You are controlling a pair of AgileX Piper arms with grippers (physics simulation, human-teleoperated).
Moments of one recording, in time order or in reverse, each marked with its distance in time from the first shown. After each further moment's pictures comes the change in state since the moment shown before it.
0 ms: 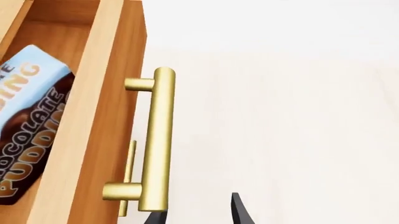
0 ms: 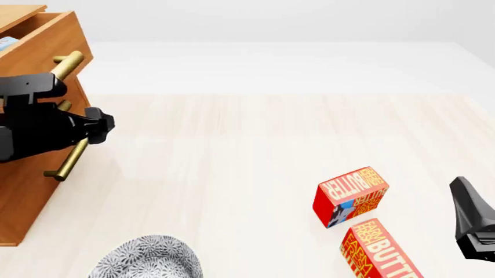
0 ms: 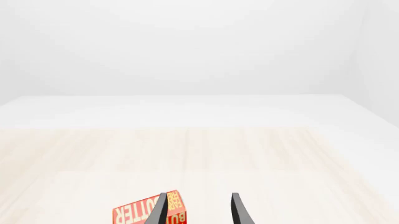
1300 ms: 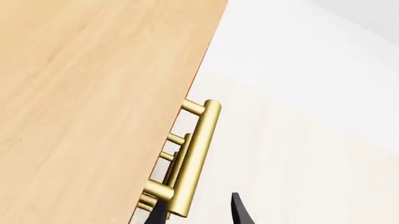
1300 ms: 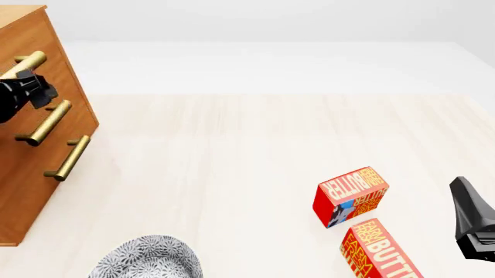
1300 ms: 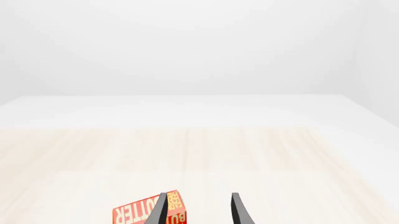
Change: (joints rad) left arm 0.276 0.008 -0.162 0.131 0.016; right arm 0.000 0.000 0.000 0.000 0.000
